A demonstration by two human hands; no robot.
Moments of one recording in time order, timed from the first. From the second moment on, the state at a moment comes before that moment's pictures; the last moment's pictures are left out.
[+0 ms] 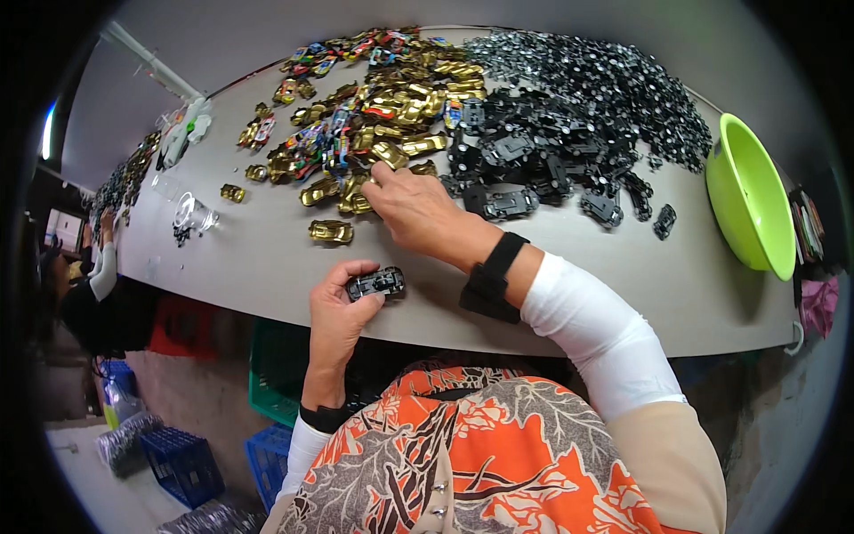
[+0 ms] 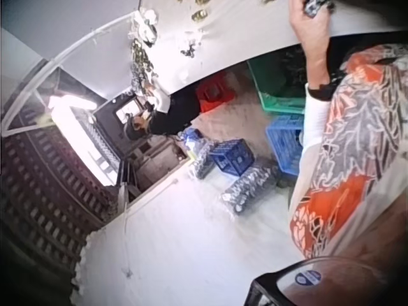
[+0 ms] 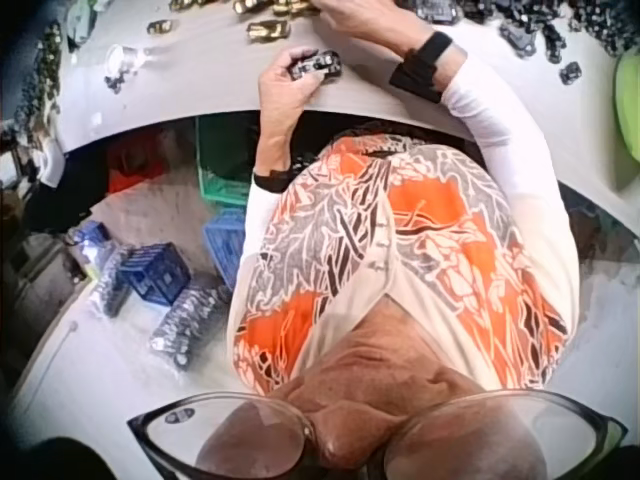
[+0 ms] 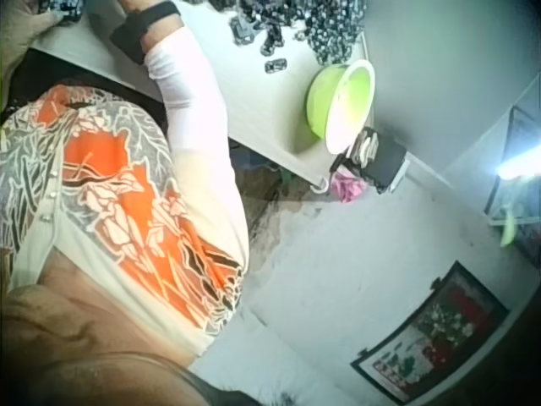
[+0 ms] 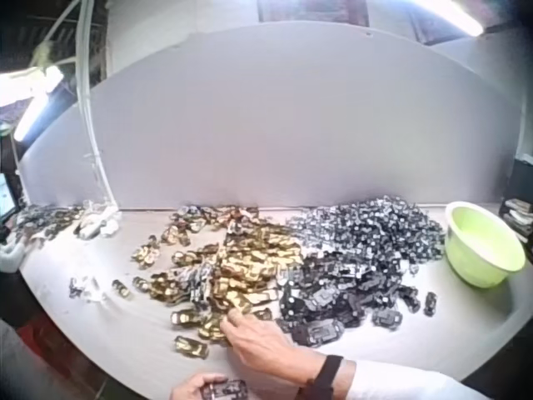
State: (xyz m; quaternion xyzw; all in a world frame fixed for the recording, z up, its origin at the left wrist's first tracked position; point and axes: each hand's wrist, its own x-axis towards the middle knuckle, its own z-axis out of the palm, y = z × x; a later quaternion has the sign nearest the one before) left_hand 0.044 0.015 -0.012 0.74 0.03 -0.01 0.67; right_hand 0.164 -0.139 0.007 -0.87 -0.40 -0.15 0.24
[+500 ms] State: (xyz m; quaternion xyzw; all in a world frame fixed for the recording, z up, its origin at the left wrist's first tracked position) left_hand 0.048 -0.018 -0.002 0.80 -0.04 0.02 0.60; right_hand 0.087 -0.197 0.036 -0.89 -0.42 0.06 0.17
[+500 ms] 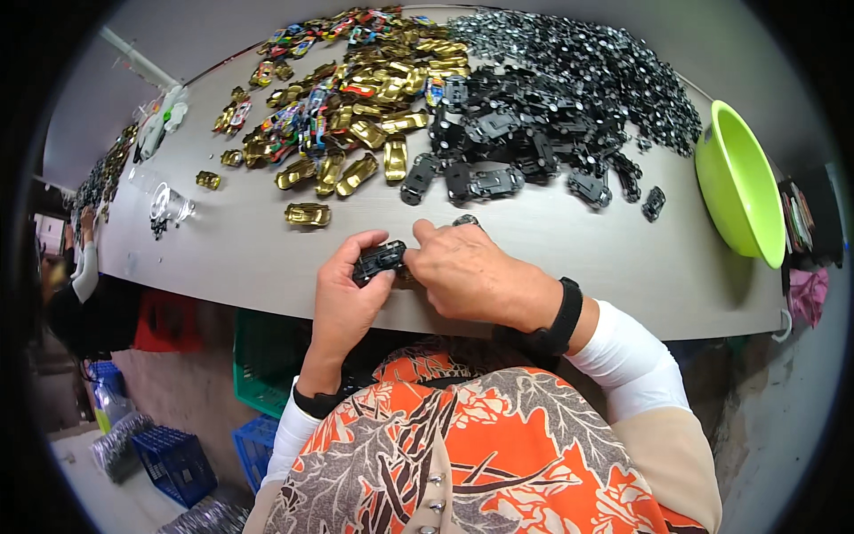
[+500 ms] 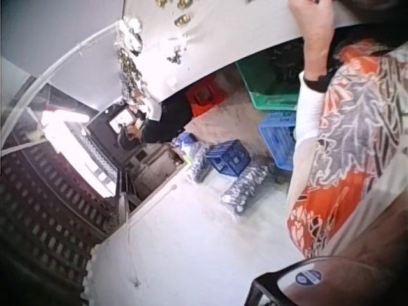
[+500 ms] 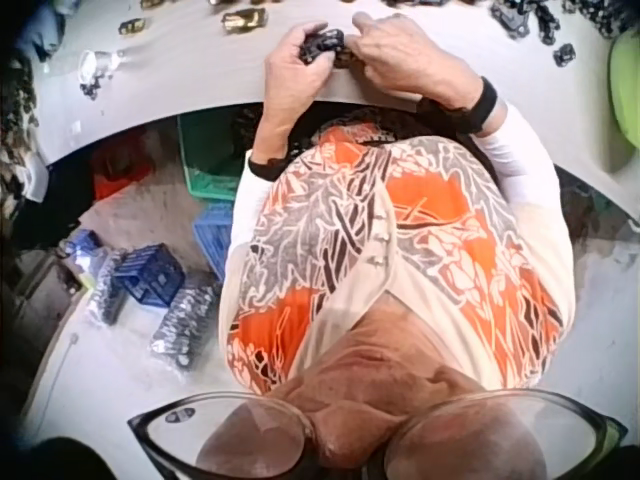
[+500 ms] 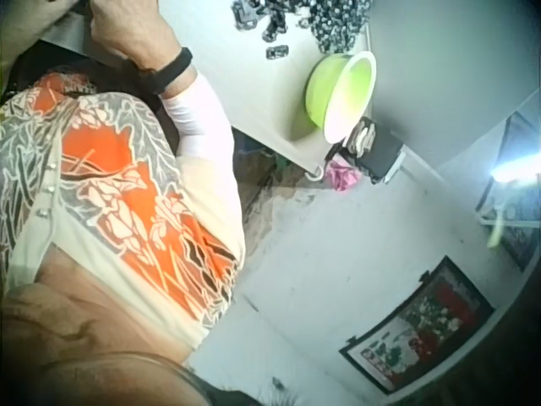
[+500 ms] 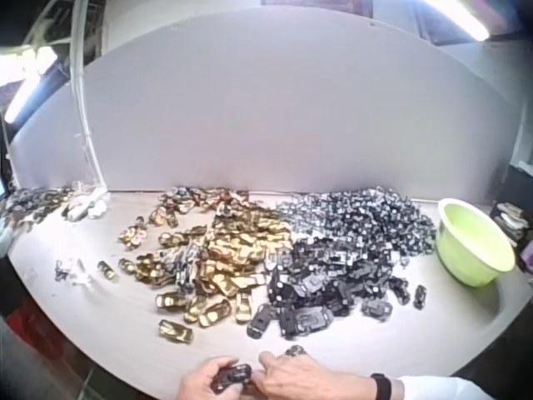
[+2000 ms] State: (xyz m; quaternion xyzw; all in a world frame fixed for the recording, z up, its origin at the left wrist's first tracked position) left_hand 0.064 -0.026 0.009 0.44 0.00 -0.18 0.88; right_hand 0.068 -0.212 0.012 -0.68 -0.19 0.09 0.70
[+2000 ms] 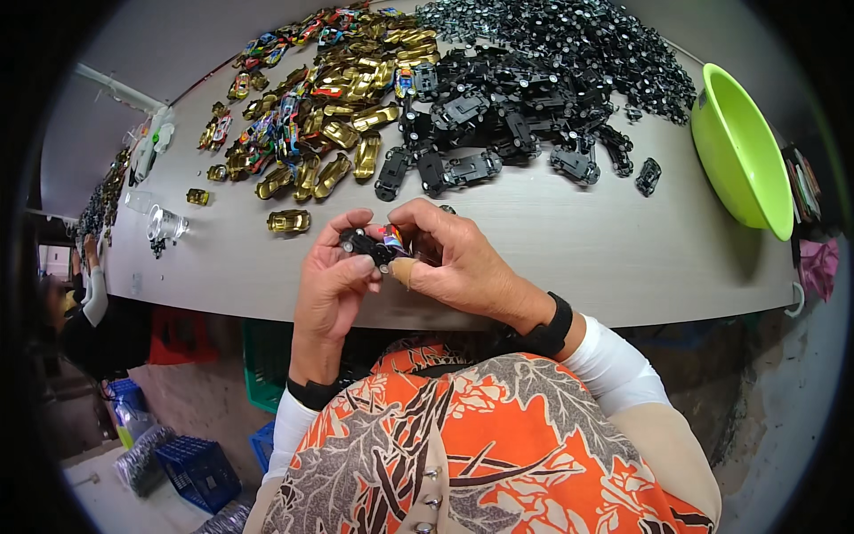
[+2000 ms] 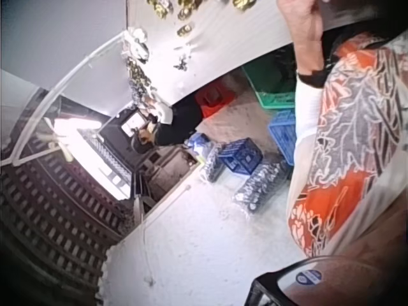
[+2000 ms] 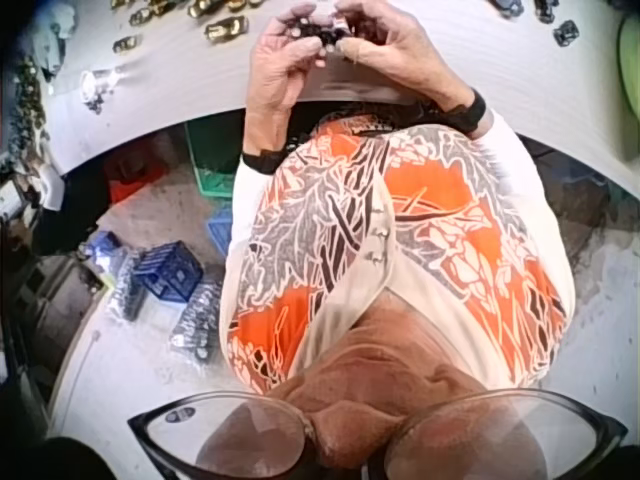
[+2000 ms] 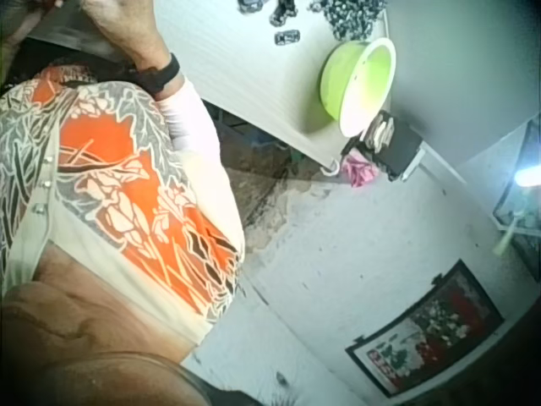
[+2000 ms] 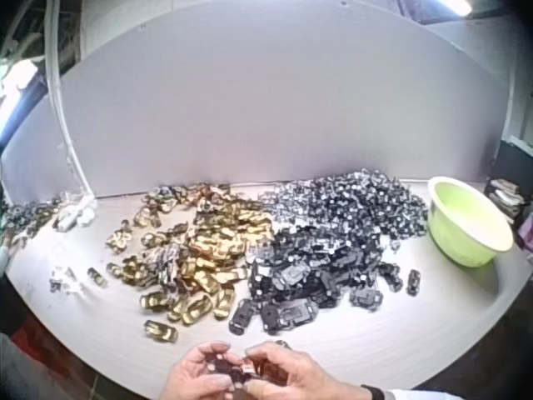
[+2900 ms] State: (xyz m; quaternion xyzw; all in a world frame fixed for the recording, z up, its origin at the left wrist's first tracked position) left_hand 0.057 -0.029 0.002 0.37 0.01 -0.19 0.91; right_hand 0.063 -0.213 0.020 -0.71 -0.21 -0.02 0.67
